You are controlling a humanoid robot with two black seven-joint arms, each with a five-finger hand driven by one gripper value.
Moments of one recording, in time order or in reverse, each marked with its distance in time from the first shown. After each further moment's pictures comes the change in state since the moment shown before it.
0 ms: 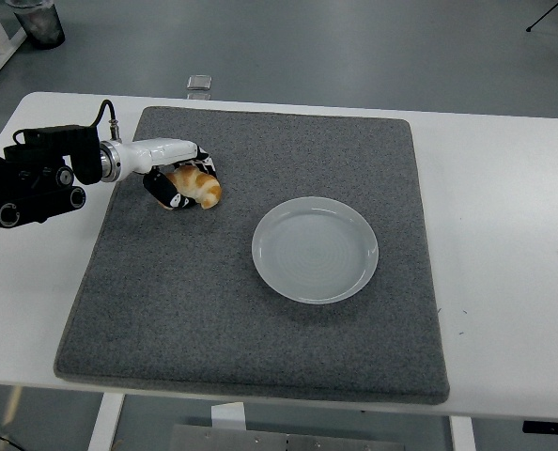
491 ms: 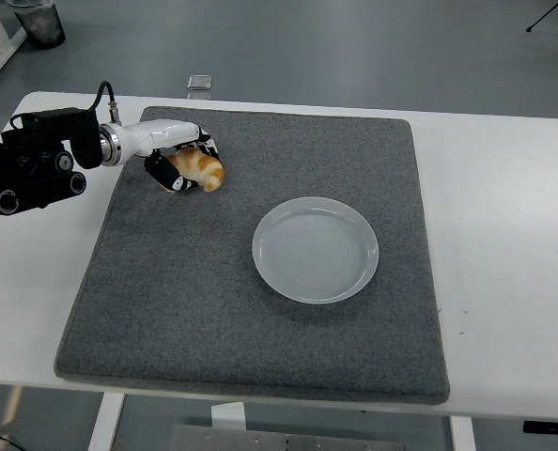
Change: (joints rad) left arm -0.053 0.004 -0.014 -0.010 -0.008 0.005 -0.005; right arm 0.000 0.000 0.000 0.000 0.000 0.000 0.000
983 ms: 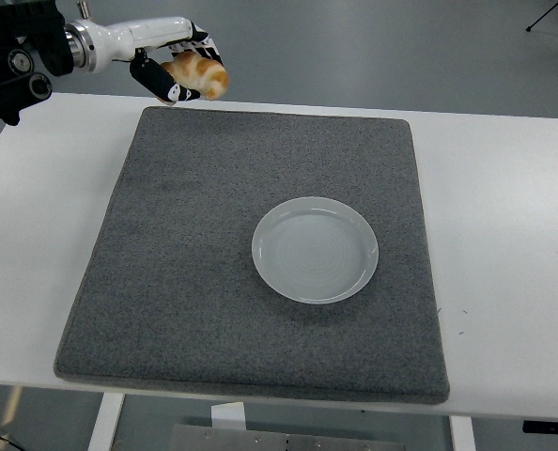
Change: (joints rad) left arm -0.183 0.121 -0.181 -0.044 -0.022 -0.166 -0.002; right arm 0.000 0.000 0.000 0.000 0.000 0.000 0.000
